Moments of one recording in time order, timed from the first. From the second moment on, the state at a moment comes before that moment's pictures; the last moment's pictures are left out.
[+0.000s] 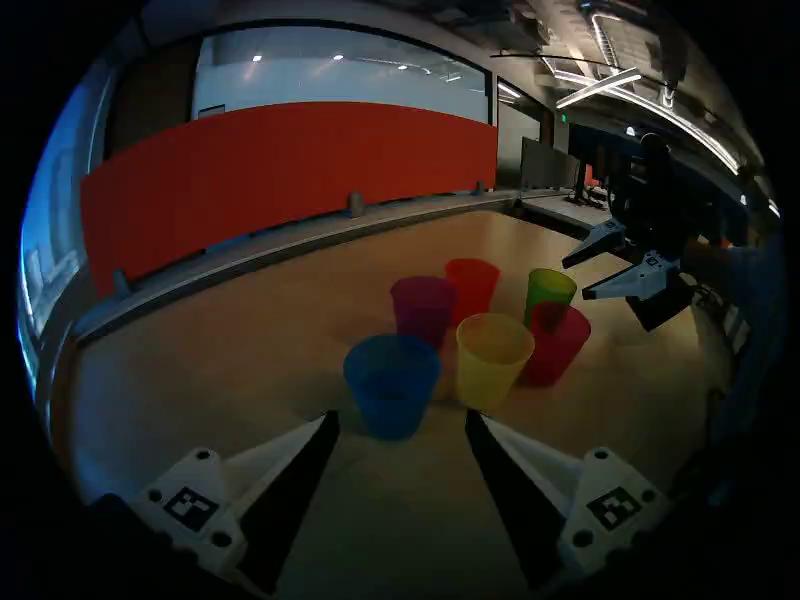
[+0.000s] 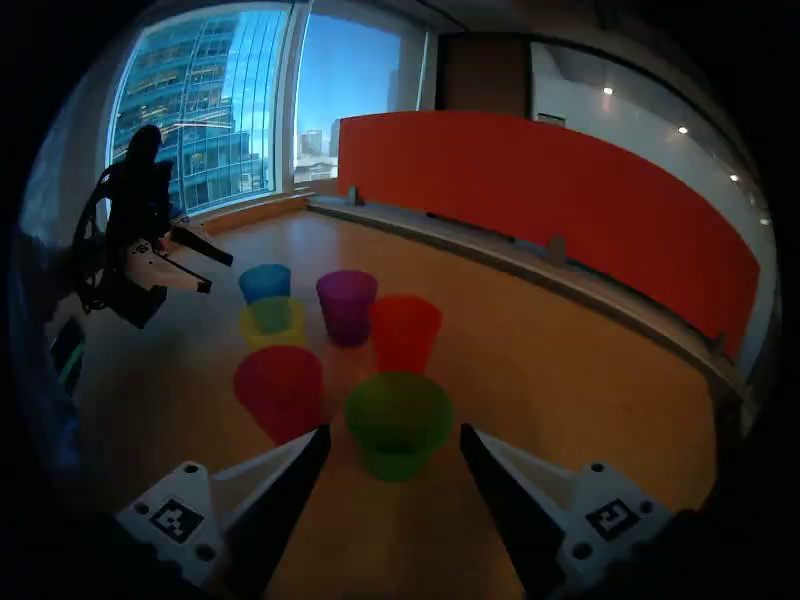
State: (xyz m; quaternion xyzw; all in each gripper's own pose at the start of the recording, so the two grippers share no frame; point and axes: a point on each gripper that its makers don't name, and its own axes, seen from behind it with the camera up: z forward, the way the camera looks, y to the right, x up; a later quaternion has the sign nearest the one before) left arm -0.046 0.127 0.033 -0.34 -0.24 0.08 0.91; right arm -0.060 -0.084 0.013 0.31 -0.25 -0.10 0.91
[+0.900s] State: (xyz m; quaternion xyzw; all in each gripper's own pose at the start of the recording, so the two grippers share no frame) left arm -0.078 0.145 0.060 -0.34 -0.27 0.10 0.89; right arm -0.093 -0.093 0.029 0.32 -0.27 -0.11 0.90
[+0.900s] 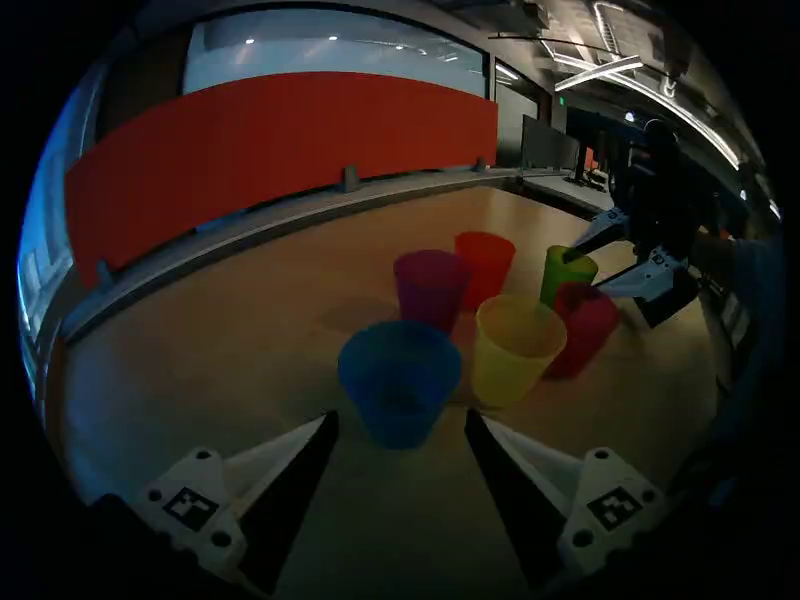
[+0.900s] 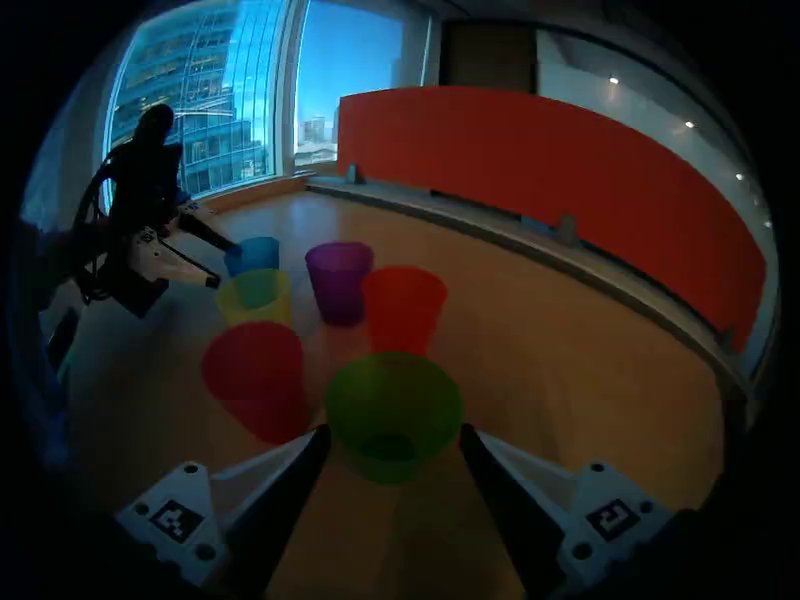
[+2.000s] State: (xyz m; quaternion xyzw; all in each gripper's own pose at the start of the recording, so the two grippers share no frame) left arm -0.084 0.171 0.090 -0.35 -0.28 0.10 0.89; right arm -0.090 -0.101 0.044 0.32 -0.27 -0.11 0.90
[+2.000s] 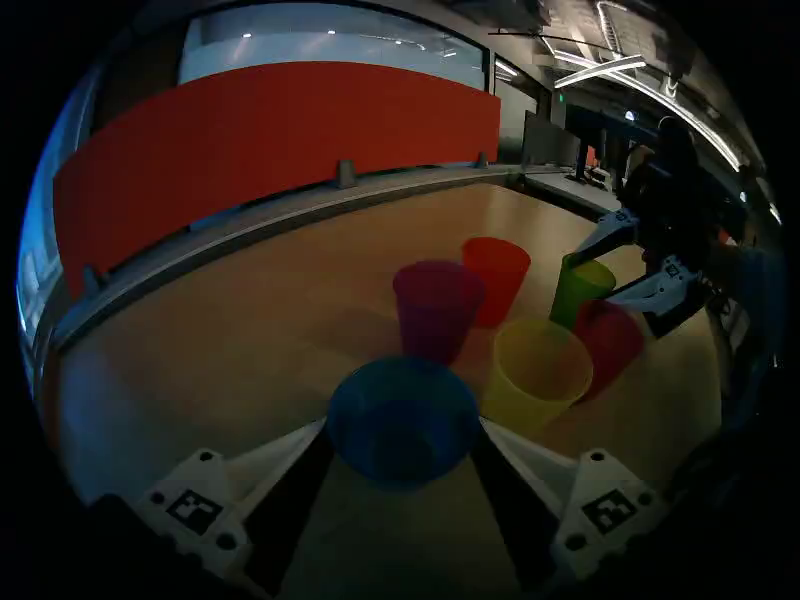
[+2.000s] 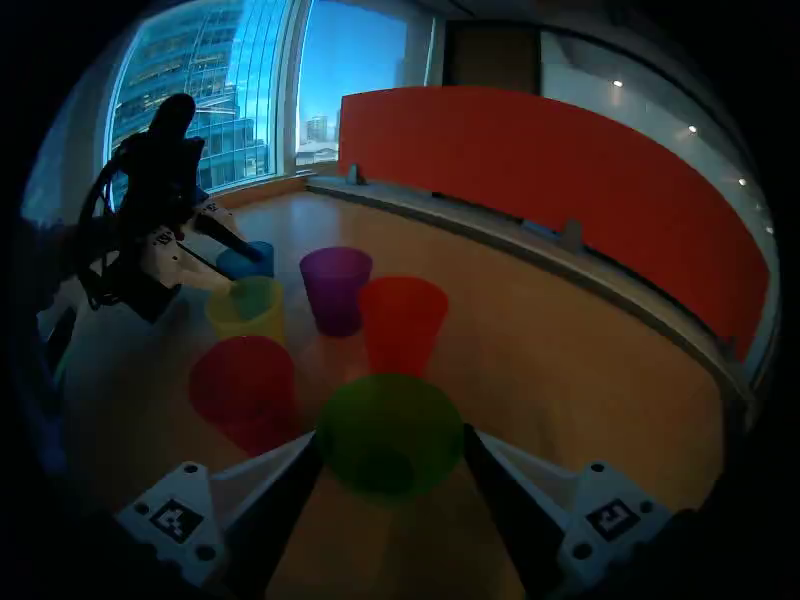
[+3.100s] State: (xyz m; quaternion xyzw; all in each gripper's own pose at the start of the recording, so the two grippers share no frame) left arm -0.065 0.169 0.085 -0.35 -0.26 0.08 0.90; right arm -0.091 -0.099 0.046 0.31 -0.26 -0.12 0.90
